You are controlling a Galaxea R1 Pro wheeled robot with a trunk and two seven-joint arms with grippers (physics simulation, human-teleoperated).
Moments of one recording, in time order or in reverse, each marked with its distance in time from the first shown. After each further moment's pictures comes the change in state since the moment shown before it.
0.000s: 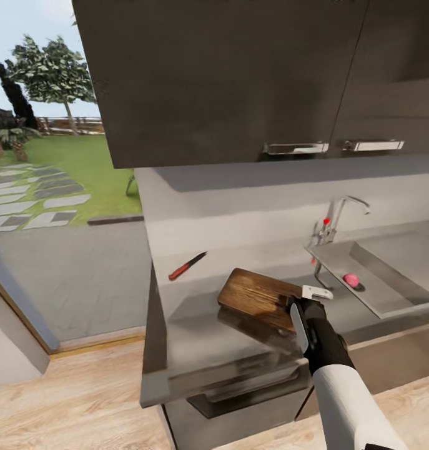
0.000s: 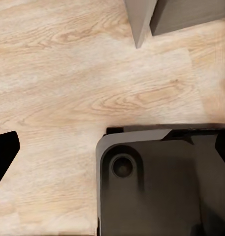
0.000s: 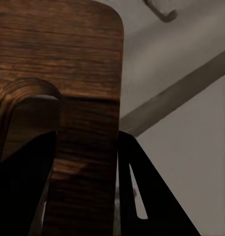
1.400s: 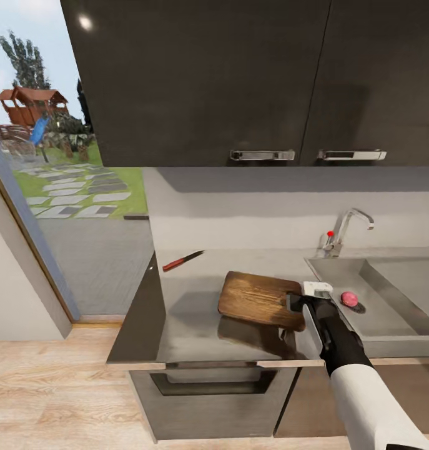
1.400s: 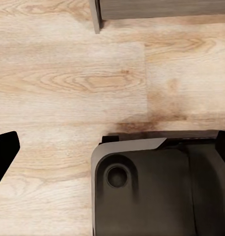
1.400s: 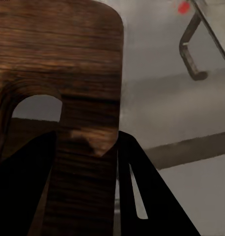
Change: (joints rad) left arm 0.000 -0.011 -0.004 0.000 0.001 0.000 0.000; right arm 0.000 -0.119 0.105 0.005 0.005 0.014 0.233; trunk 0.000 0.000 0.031
